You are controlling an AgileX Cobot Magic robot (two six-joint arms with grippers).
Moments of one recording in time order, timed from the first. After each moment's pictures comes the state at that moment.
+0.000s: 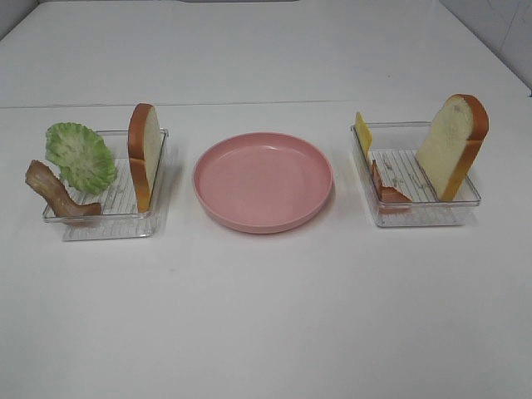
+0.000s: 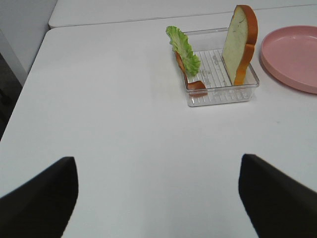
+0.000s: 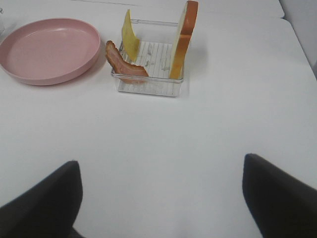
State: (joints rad) left arm 0.01 -0.01 -0.51 -0.03 1.05 0.04; right arm -0.03 -0.01 -0.51 0.15 1.08 -0.19
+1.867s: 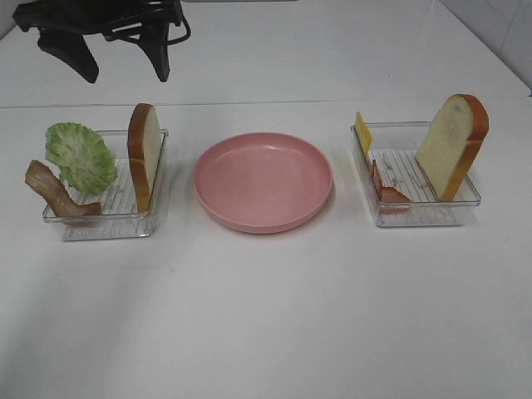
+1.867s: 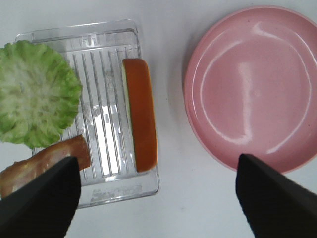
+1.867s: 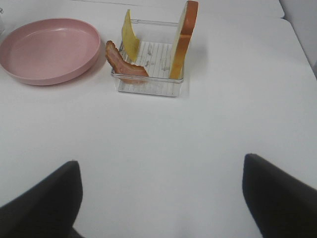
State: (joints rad) left arm -0.36 2.04 -1.94 -0.02 1.21 -0.31; right arm -0.03 -0.01 -0.51 0.15 1.08 -0.19
